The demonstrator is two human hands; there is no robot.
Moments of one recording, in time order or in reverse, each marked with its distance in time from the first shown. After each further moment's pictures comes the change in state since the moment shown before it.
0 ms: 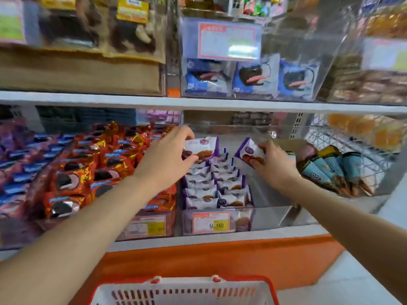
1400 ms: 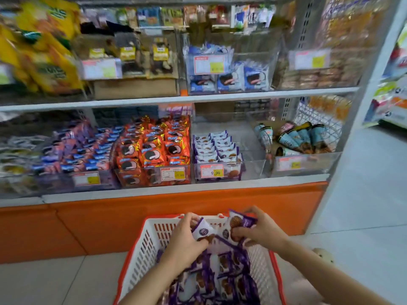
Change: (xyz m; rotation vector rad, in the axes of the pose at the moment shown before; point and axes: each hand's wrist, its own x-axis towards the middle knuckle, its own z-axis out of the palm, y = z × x) left_hand -0.258 0.077 0.006 -0.408 -0.375 -0.511; right_hand -0.264 0.020 -0.002 0.665 -0.570 0.226
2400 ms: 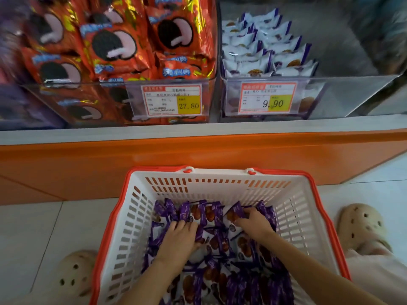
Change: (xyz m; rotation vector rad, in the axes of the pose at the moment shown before) left_hand 0.098 -0.237 0.112 0.837 -0.440 0.090; right_hand 0.164 0.174 0.140 -0.184 -0.080 0.514
